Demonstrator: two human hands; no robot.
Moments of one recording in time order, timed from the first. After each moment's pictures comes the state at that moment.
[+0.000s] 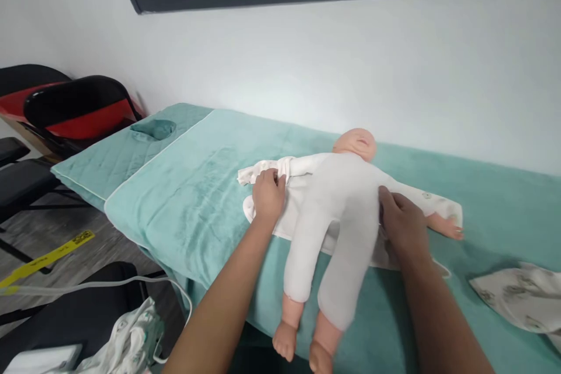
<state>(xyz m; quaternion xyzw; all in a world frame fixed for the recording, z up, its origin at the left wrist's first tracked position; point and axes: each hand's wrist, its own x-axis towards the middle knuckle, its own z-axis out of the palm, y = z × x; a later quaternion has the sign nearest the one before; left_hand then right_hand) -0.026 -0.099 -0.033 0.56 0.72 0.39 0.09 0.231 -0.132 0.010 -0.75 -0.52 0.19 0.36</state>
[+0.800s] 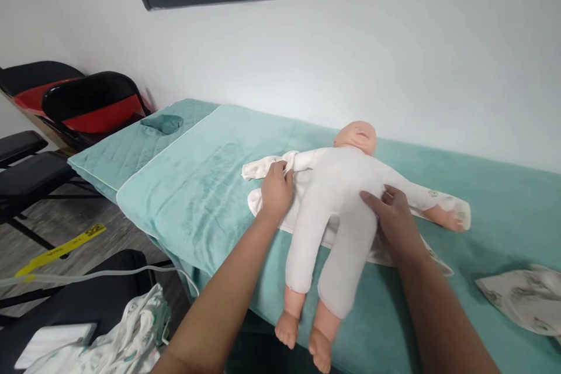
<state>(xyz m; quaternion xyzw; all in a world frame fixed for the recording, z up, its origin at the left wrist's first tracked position) -0.020 -0.102 -0.034 0.60 0.67 0.42 0.11 0.214 -0.138 -0.004 -0.62 -0.43 0.43 0.49</state>
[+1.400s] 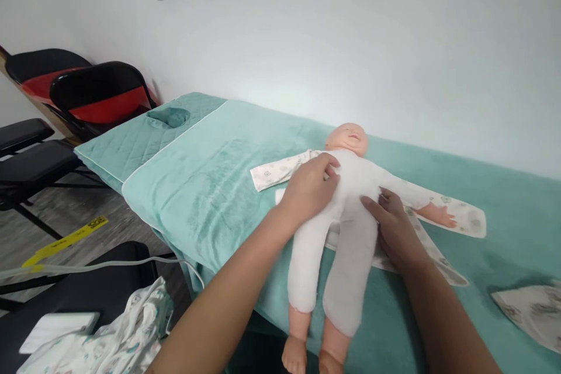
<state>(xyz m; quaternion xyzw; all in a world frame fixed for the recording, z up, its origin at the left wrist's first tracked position) 0.007 -0.136 0.065 0.68 0.54 0.40 0.30 0.205 -0.138 -0.015 -0.58 -0.46 0.48 0.47</state>
